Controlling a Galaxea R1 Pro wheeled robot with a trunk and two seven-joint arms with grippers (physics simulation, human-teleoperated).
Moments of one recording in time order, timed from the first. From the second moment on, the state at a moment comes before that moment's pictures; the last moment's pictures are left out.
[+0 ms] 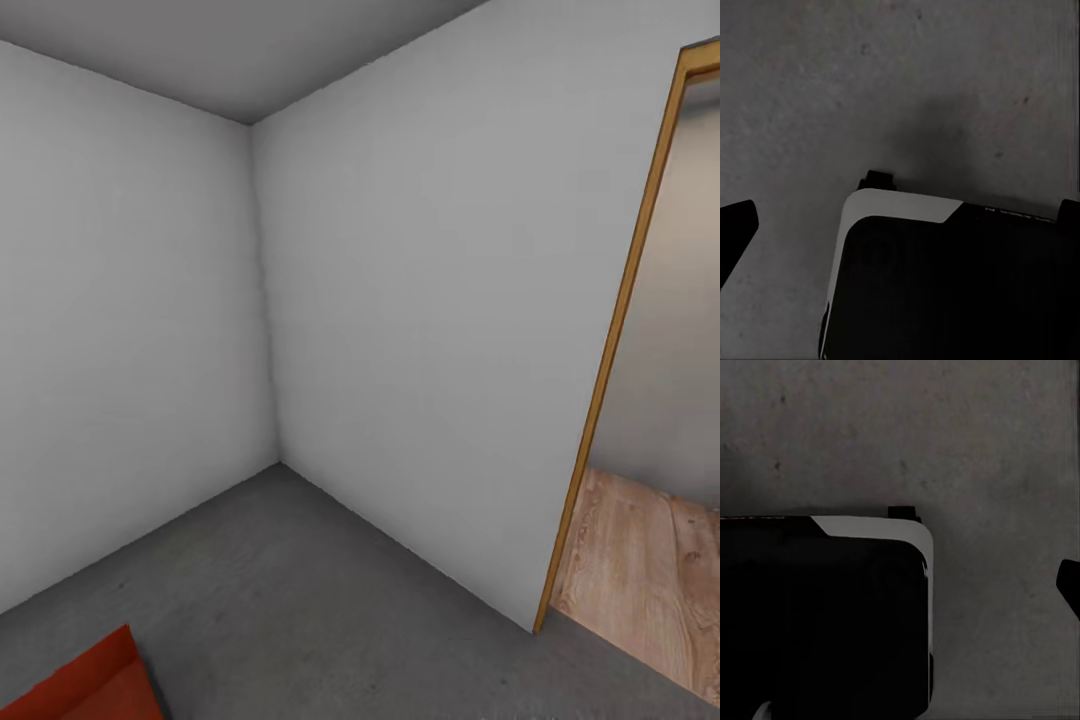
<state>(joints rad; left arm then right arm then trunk) -0.27 0.03 0.11 0.00 0.10 0.08 0.01 -0.17 -0.02 0.11 0.03 -0.11 -0.04 0.01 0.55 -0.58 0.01</state>
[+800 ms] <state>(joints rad) -0.27 0.02 0.11 0.00 0.10 0.07 0.01 -0.17 -0.02 0.11 0.03 -0.11 -0.04 0.01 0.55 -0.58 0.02</state>
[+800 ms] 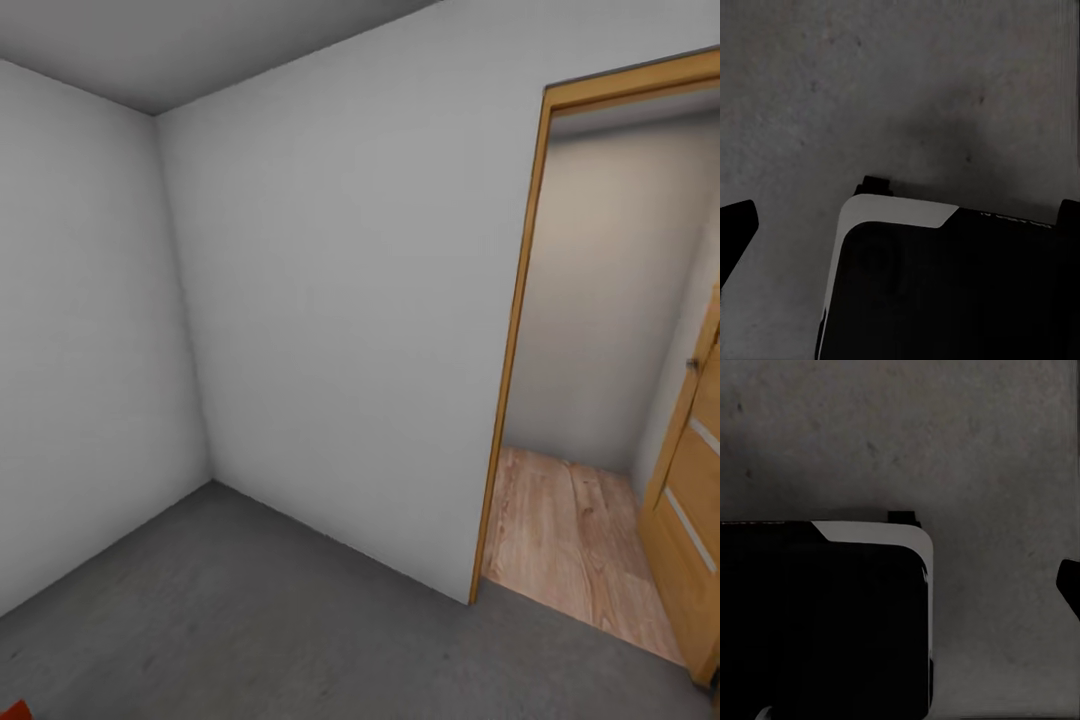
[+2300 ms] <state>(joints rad) -0.27 0.02 0.11 0.00 0.10 0.04 0.01 -0.17 -0.02 0.11 0.03 -0.11 -0.05 0.01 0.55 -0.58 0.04</state>
